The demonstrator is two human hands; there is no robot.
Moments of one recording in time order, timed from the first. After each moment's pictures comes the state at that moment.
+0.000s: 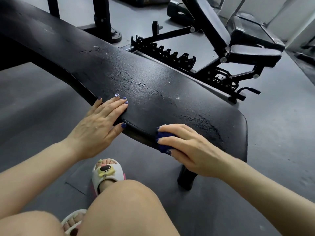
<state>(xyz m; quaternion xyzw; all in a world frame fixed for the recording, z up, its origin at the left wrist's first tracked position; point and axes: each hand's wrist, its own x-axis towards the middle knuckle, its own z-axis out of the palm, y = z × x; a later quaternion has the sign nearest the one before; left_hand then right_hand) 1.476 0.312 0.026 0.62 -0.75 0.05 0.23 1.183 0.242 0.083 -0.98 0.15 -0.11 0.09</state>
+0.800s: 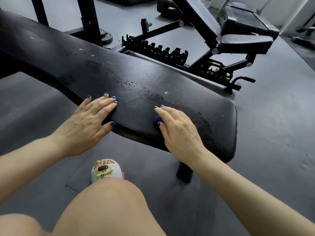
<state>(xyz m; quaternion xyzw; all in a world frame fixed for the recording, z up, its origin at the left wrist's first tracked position) 1.476 0.311 0.045 0.61 -0.78 0.05 0.14 1.204 0.246 0.061 -0.89 0.39 -0.25 0.02</state>
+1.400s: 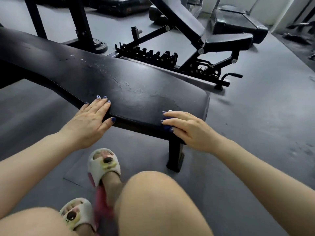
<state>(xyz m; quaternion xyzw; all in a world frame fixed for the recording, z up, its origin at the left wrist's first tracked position) 1.402 0.331 0.057 0.71 -0.70 -0.02 0.08 1.073 0.254 0.077 -0.95 0.27 -0.15 0.07</state>
